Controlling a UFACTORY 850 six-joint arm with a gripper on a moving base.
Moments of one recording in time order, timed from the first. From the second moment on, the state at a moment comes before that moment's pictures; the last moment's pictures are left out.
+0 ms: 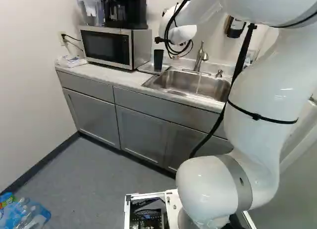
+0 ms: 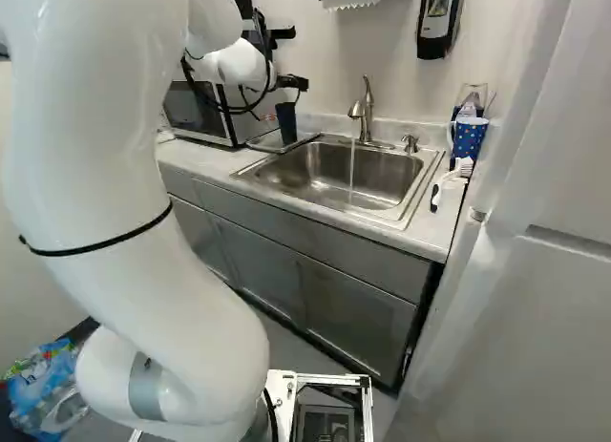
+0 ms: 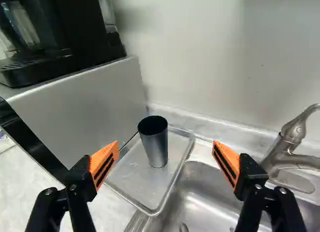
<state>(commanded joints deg) 0.4 -6.1 -66.2 5.6 15.6 -2.5</state>
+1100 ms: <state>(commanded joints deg) -5.4 -3.9 -70.1 5.6 14.9 -2.5</state>
